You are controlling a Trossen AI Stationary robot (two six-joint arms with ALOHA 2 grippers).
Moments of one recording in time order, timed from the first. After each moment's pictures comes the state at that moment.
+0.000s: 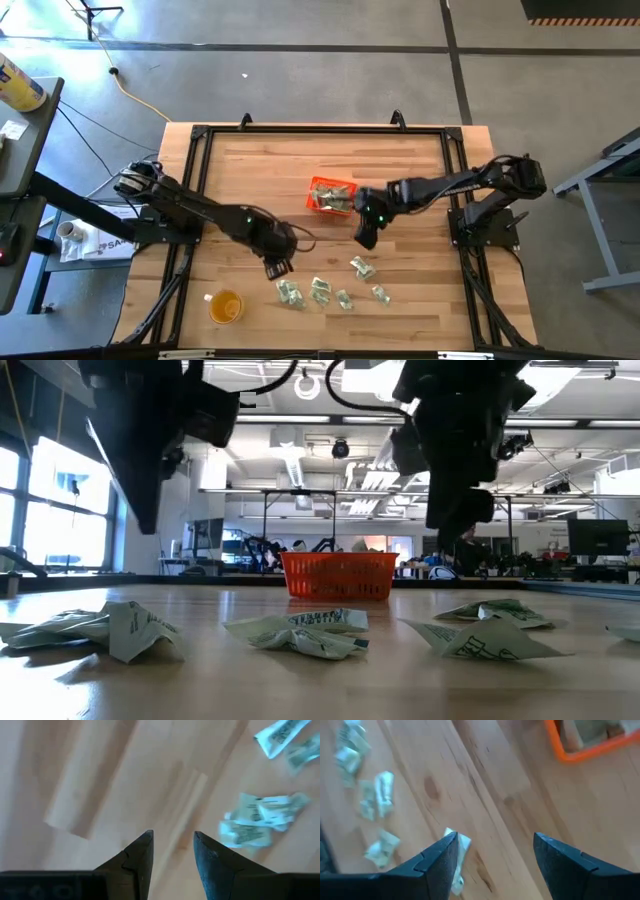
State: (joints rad) left arm -0.31 1.60 1.10 -0.82 -0.03 -0.77; right arm 0.00 1.55 0.95 -0.50 -0.20 0.61
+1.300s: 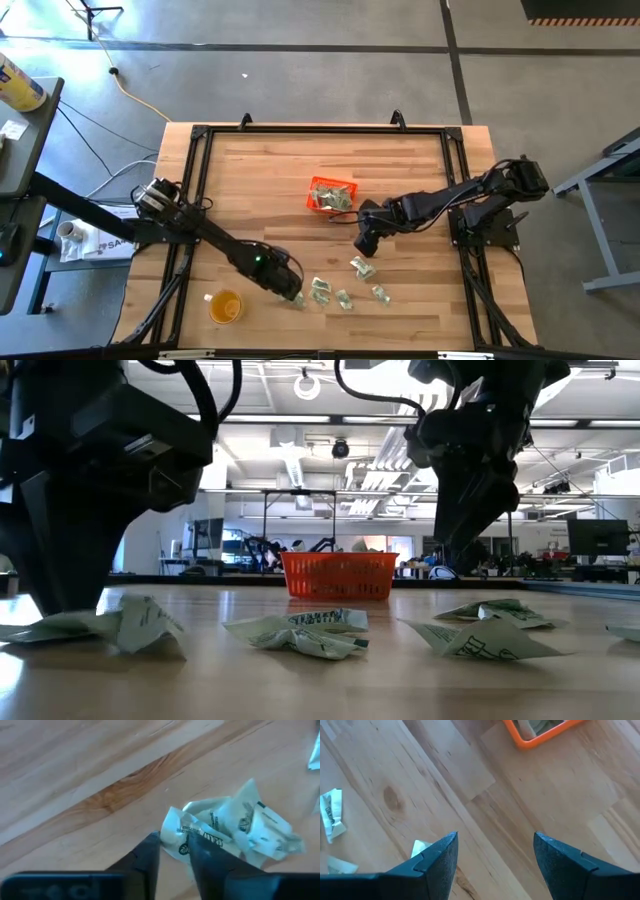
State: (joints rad) left arm -0.49 1.84 1.10 -0.61 -0.02 -1.59; right arm 0.16 1.55 0.95 -0.57 0.13 0.82
